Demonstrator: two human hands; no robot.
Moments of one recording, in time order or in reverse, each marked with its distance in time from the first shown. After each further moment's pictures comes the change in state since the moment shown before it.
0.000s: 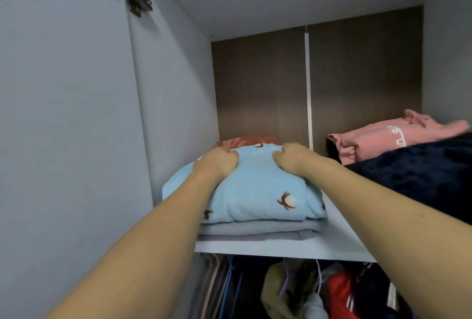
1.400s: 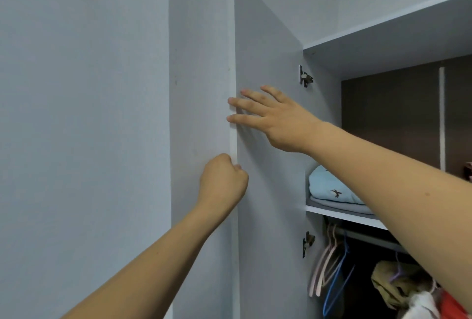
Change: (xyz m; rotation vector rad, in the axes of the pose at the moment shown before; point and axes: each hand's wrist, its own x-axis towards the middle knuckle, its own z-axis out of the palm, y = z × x) left_hand -0.454 -0.030 -0.217 0.034 0.751 -0.244; right_hand -0.326 -0.253 -0.125 -0.477 0.857 -1.446
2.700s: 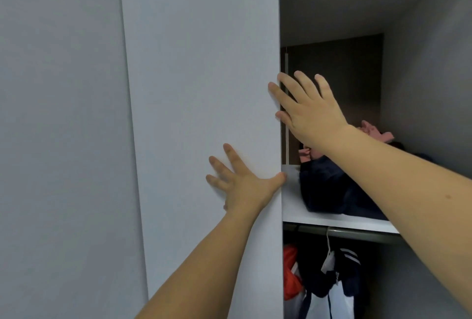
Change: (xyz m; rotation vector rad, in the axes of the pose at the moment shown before) left_hand -0.067 0.226 0.344 -0.301 -0.534 -0.102; right_hand -0.337 0.185 0.041 -0.332 -0.441 0.622
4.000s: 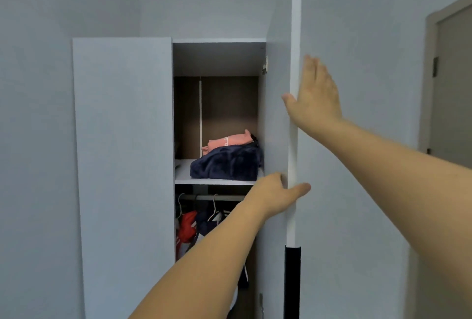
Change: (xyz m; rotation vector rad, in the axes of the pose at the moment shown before) left_hand -0.414 0.207 0.028 -0.090 -0.609 0.433; right_hand -0.239 0.212 -0.361 0.304 -0.019 0.564
